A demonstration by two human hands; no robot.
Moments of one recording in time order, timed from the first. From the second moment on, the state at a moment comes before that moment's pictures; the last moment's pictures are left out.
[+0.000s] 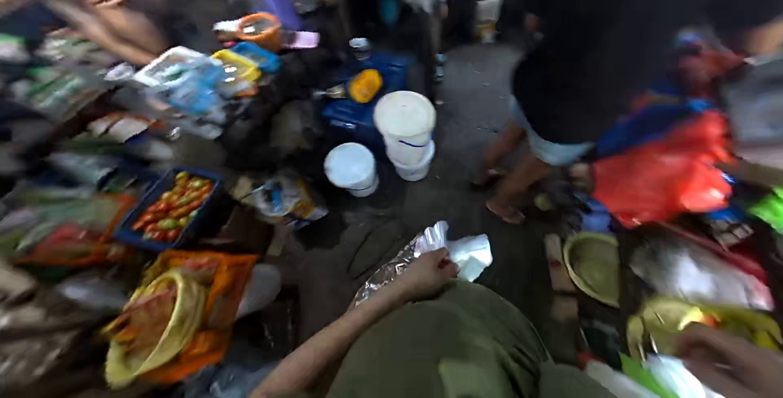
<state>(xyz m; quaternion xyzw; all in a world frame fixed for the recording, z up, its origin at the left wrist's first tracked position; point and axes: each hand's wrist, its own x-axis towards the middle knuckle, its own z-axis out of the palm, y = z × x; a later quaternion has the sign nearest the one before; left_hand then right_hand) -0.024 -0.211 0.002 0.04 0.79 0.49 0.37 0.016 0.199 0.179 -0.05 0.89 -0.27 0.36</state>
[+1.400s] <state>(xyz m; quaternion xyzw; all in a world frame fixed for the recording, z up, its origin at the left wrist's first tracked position) -0.212 -0.665 -0.007 -0.21 0.78 0.58 0.05 -0.400 -0.530 -0.028 -0.57 0.59 -0.46 0.33</state>
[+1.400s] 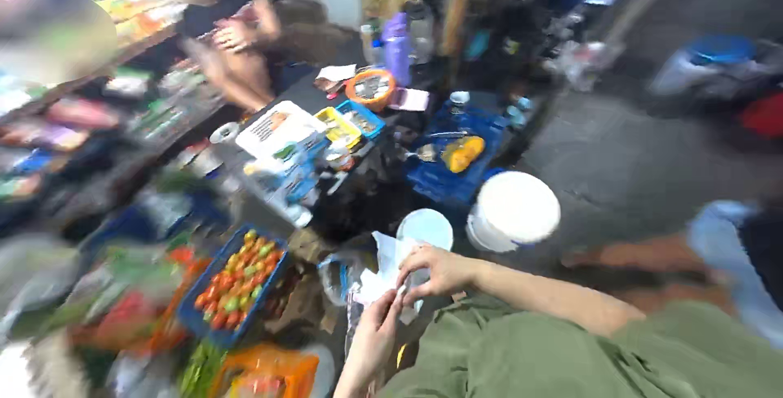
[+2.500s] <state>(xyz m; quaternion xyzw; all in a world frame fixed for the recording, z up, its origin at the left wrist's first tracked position) -0.037 -0.006 0.032 0.37 0.58 0.41 0.60 0.251 0.189 0.039 0.56 0.77 -0.03 -0.31</state>
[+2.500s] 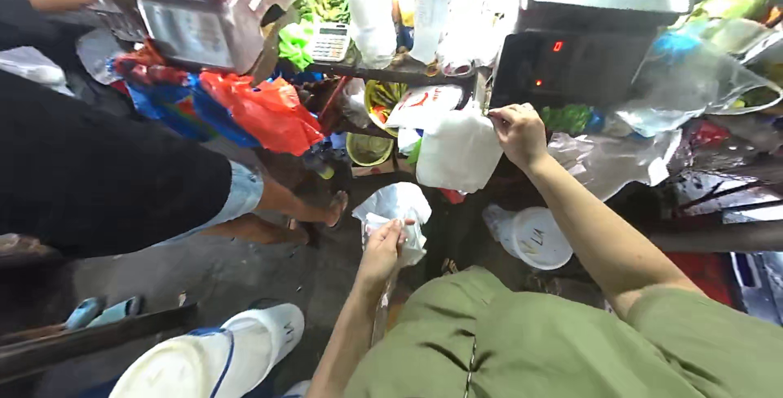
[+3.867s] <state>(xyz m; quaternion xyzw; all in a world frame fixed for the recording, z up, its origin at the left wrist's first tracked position) 0.114 0.175 -0.037 0.49 0.41 0.57 0.52 0.249 0.247 0.044 0.45 0.86 -0.22 -0.12</state>
